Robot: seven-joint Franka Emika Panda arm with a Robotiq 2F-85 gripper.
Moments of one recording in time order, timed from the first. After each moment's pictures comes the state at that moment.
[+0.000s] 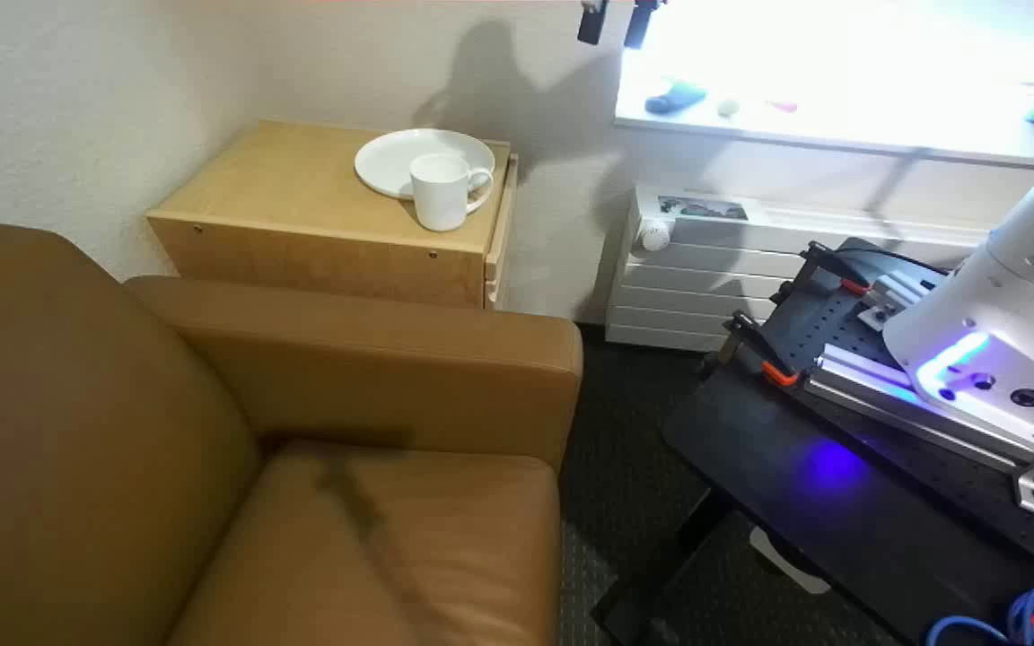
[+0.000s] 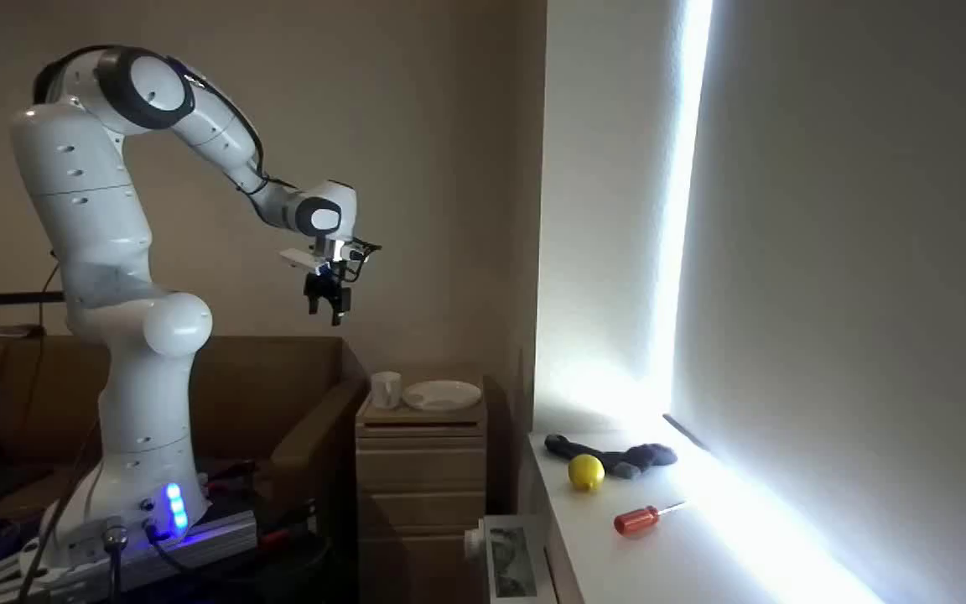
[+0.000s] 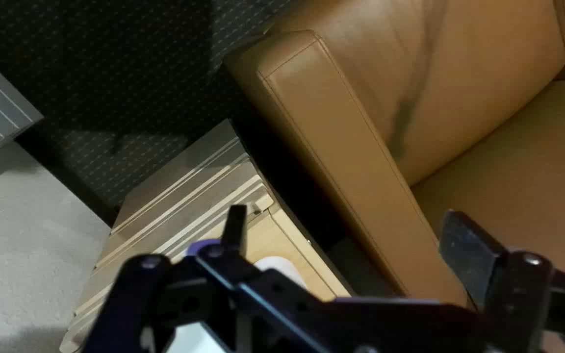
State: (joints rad) arm 0.21 -0.26 0.10 -2.41 0.29 2.20 0.02
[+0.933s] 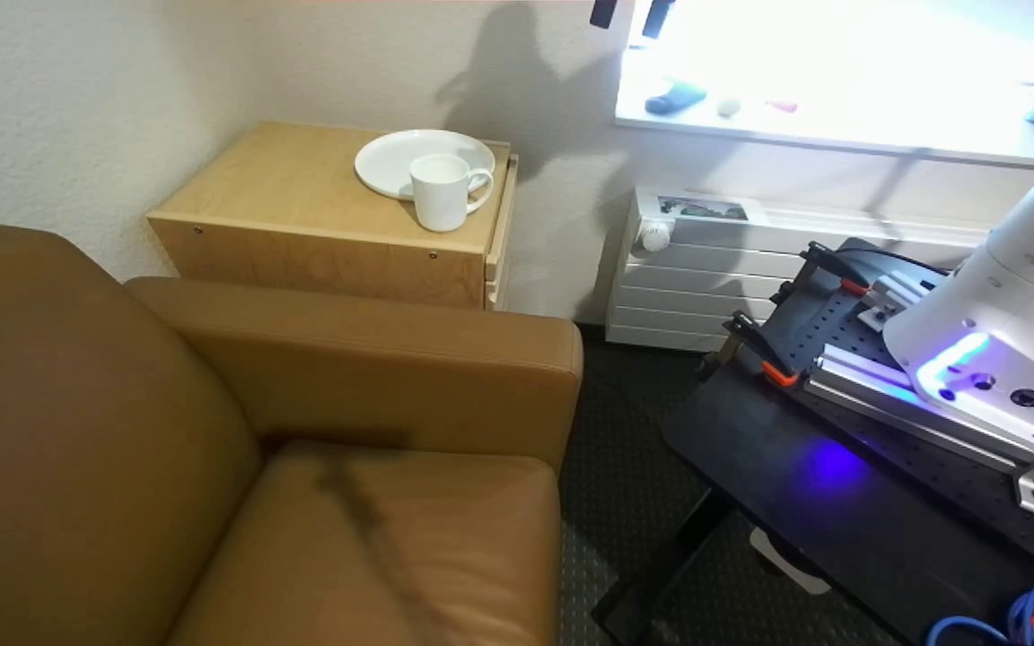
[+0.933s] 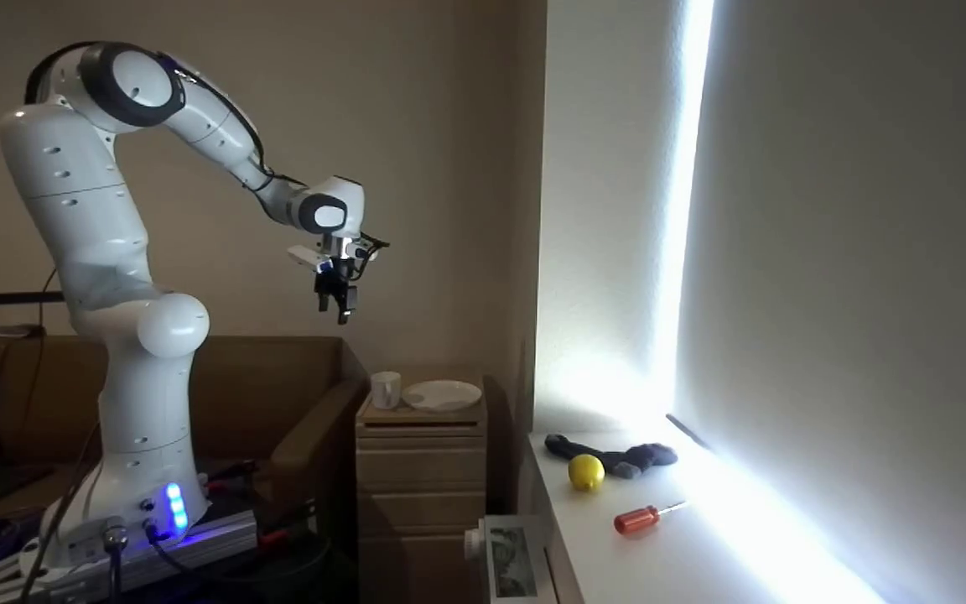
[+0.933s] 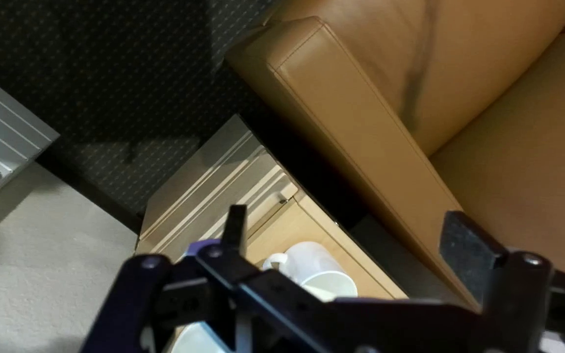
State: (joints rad) arm 0.15 -0.30 0.09 -2.44 0.31 2.20 0.07
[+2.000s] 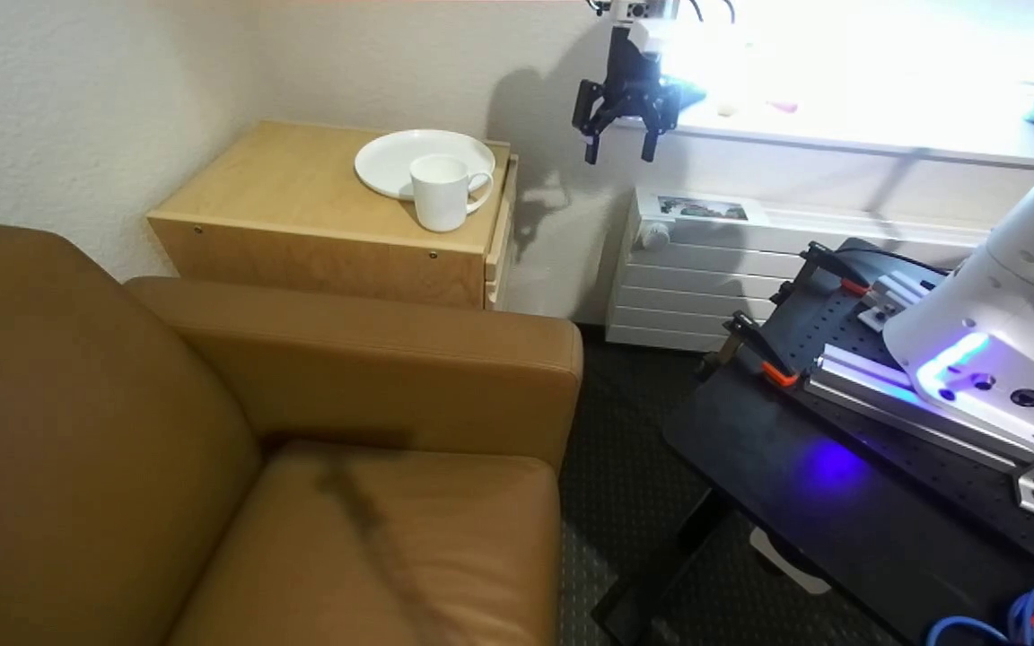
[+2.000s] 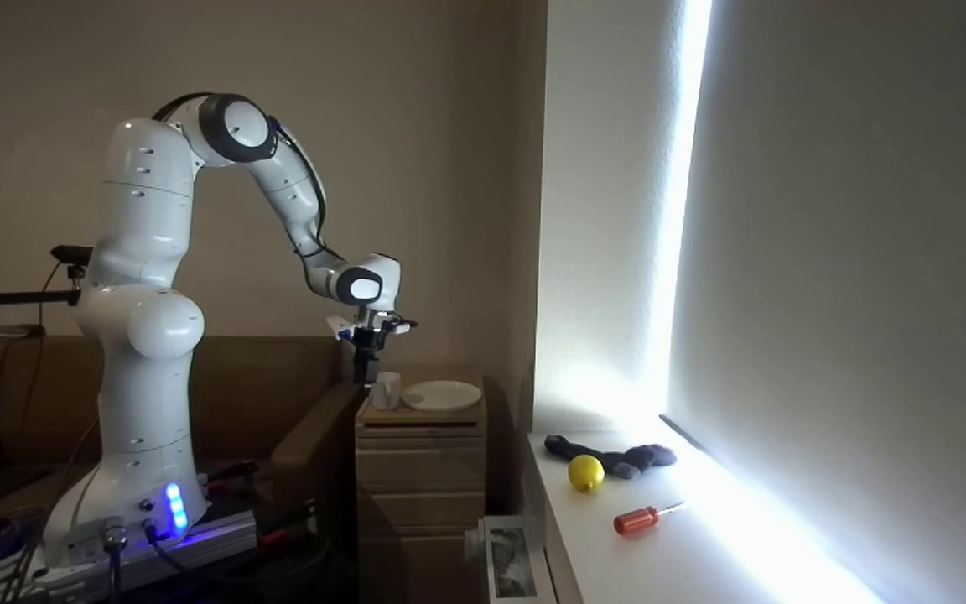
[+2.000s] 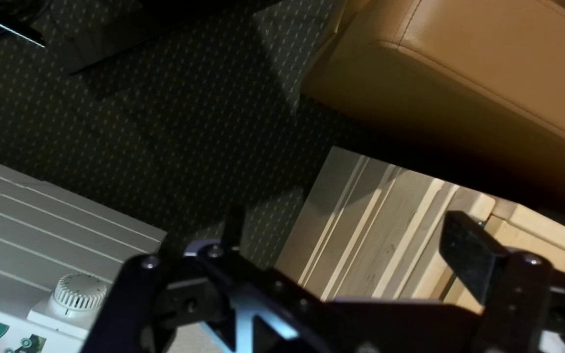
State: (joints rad) arm 0.06 0.15 0.05 -2.41 0.21 2.44 0.34
